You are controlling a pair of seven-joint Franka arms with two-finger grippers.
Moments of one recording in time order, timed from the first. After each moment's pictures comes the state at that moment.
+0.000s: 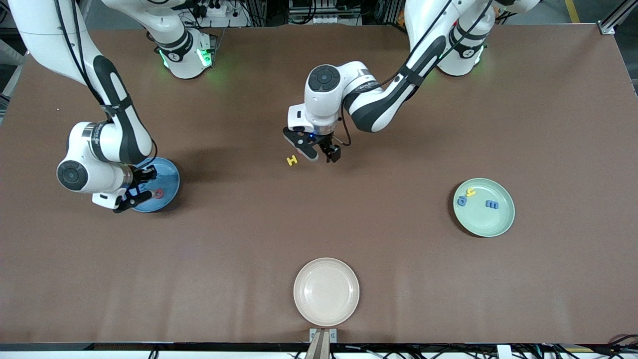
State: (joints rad) left arm -0.54 0.61 -0.42 -1.74 0.34 2.39 -0.30; right arm 0.08 0.44 -0.18 -2.10 0.01 2.20 -0.53
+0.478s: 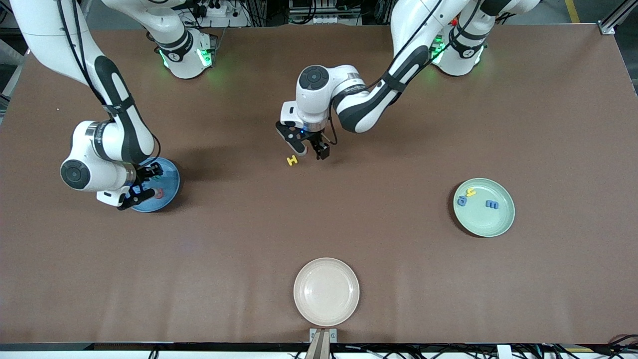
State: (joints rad) left arm -0.59 0.66 -0.44 -1.74 0.39 2.42 -0.30; right arm 0.09 0.44 -0.17 -2.09 0.03 2.19 -0.52
